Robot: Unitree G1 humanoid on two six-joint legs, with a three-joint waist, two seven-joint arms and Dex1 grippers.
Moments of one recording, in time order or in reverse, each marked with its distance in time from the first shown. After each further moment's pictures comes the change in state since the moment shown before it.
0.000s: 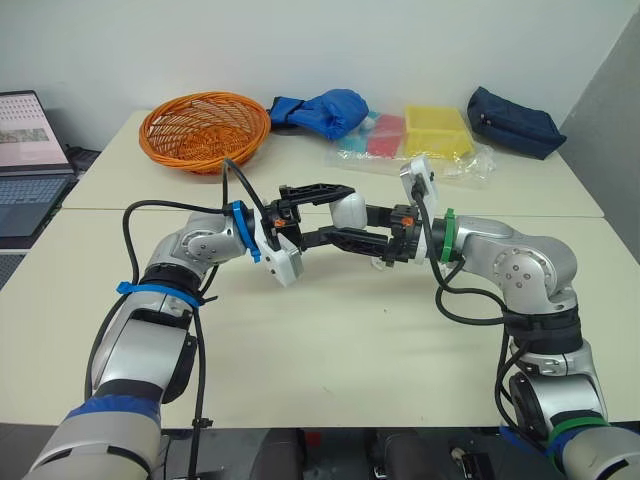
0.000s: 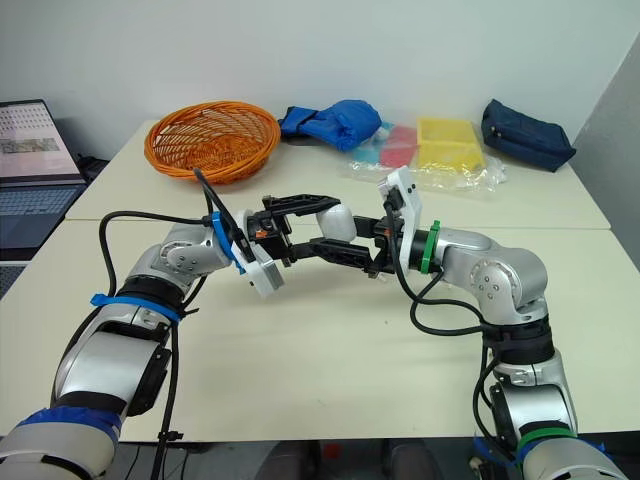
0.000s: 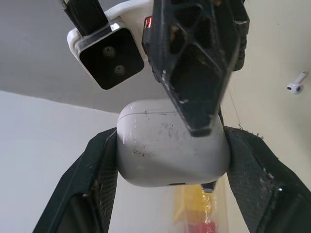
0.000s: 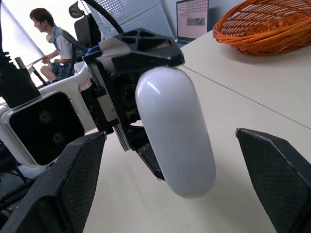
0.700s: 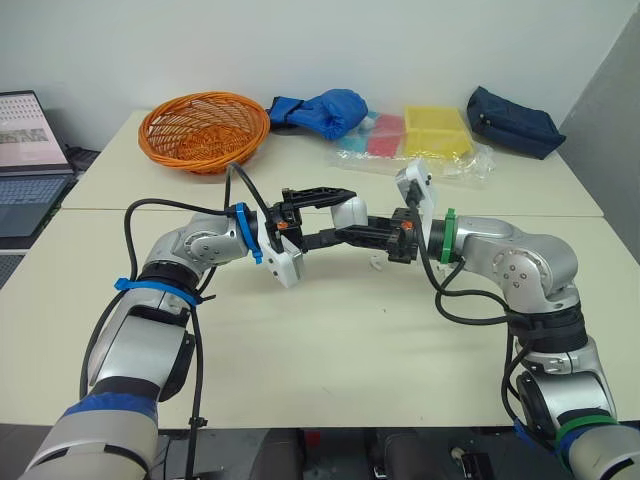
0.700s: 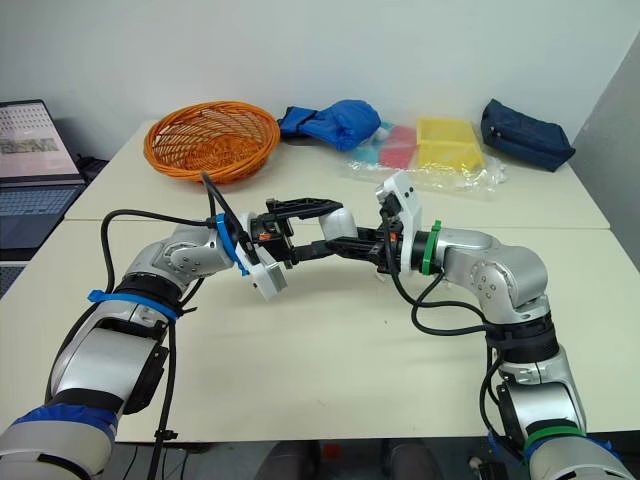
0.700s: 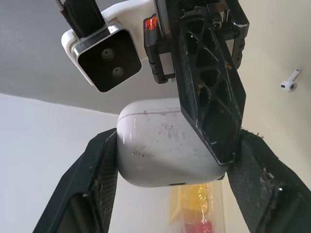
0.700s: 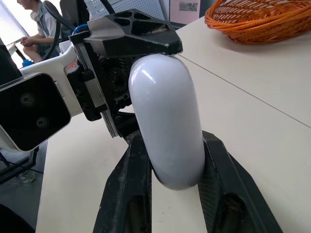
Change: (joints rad) left arm -0.014 0.017 -0.044 0.027 0.071 -0.001 0.102; right arm -0.005 -0.042 0.053 0.009 -0.070 -0.039 0.031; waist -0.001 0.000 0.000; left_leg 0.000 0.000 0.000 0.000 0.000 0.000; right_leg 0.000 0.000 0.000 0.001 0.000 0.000
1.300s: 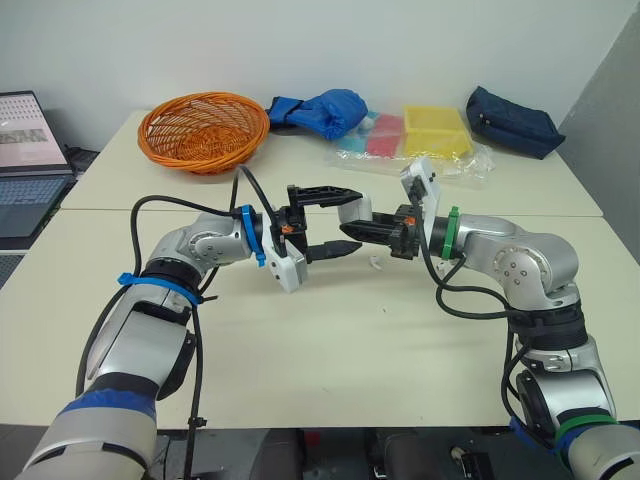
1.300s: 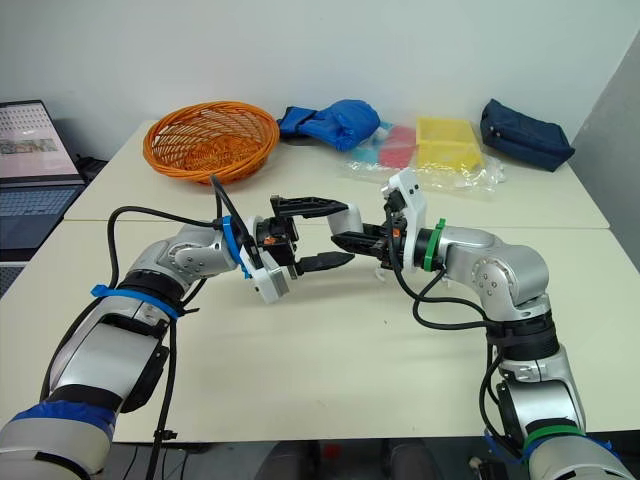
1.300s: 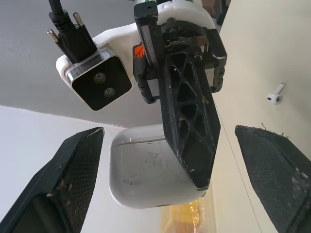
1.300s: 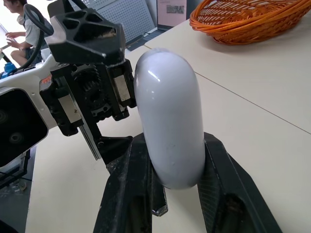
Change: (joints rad) left arm -0.024 0.011 -0.095 0.018 -0.067 -0.019 -0.012; right arm -0.005 0.004 -0.019 0.030 -0.003 0.001 -0.022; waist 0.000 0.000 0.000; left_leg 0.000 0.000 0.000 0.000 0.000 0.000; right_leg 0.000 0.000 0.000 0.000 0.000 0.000
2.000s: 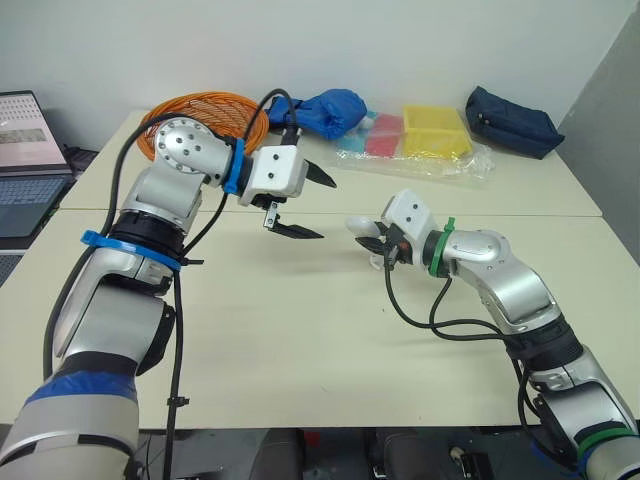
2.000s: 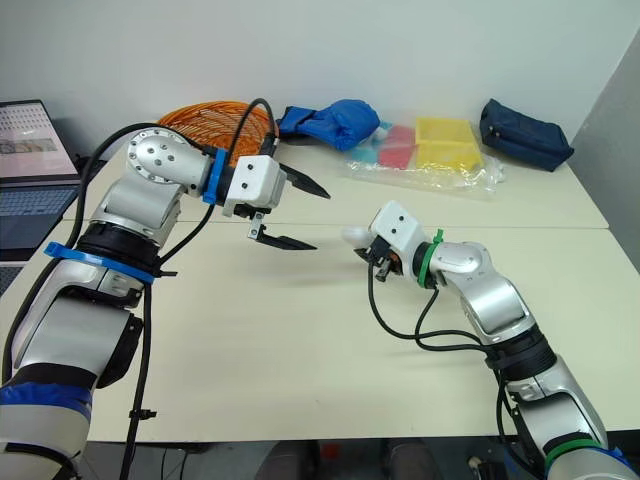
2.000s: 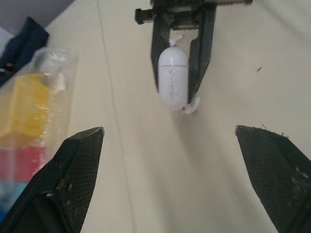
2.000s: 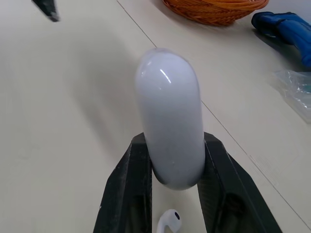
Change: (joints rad) left arm -0.156 0.095 -0.040 -0.344 -0.574 1.269 -1.126; right arm 0.087 -0.089 0.253 0.041 -0.508 -0.469 -0.010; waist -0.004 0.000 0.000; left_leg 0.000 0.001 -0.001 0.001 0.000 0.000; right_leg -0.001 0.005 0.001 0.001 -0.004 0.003
